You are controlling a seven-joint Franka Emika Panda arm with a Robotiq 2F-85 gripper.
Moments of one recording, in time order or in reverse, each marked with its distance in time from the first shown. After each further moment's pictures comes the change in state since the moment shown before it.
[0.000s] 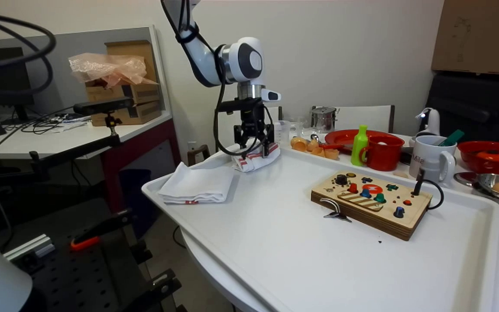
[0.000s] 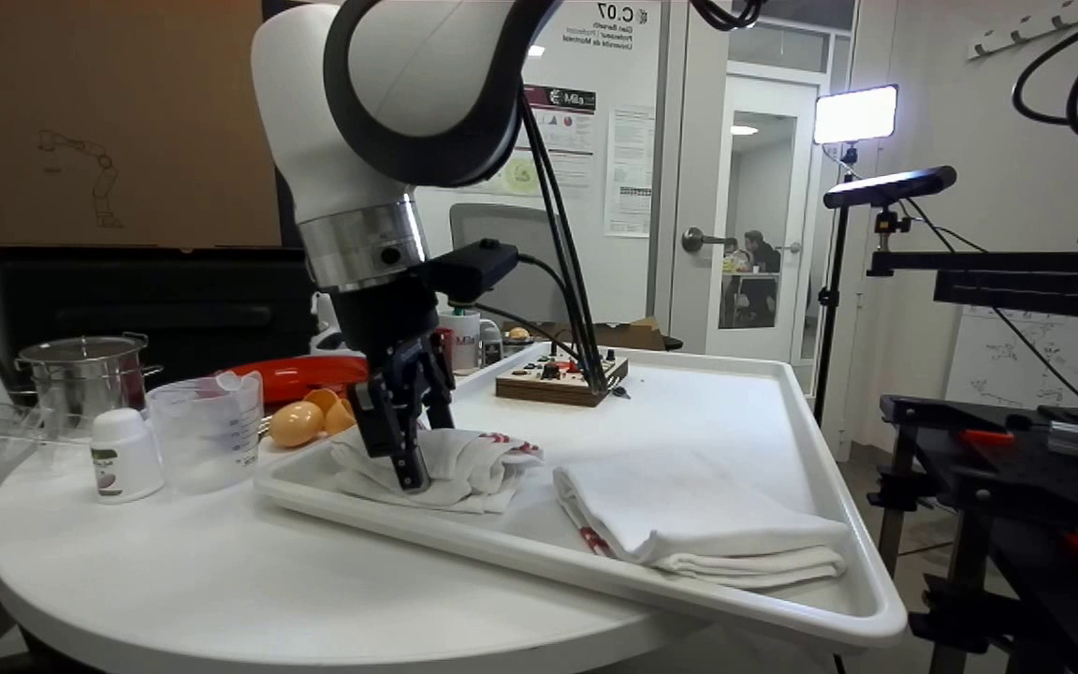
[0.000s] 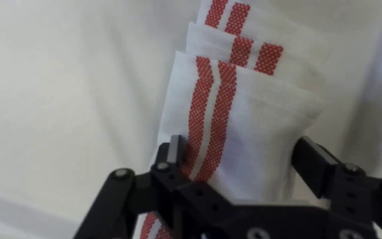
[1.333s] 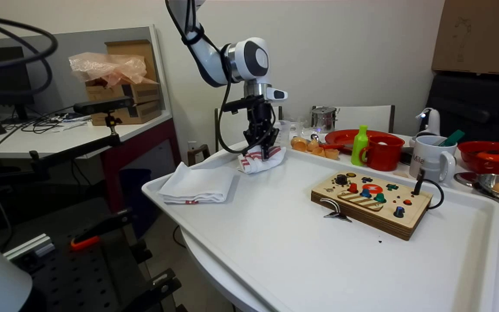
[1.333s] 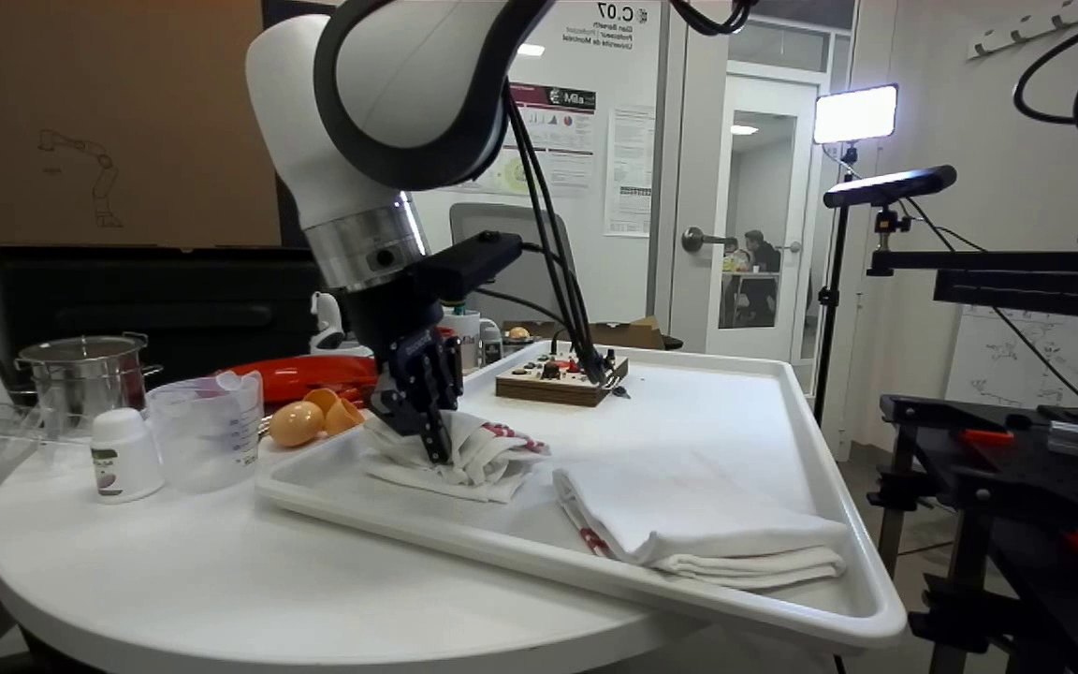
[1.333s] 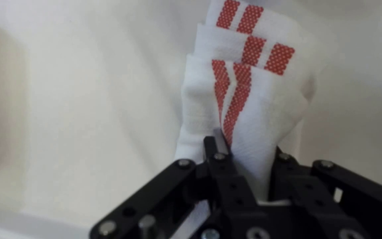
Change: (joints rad) arm 0.033 0.022 -0.069 0.054 -0.001 -0.082 0.130
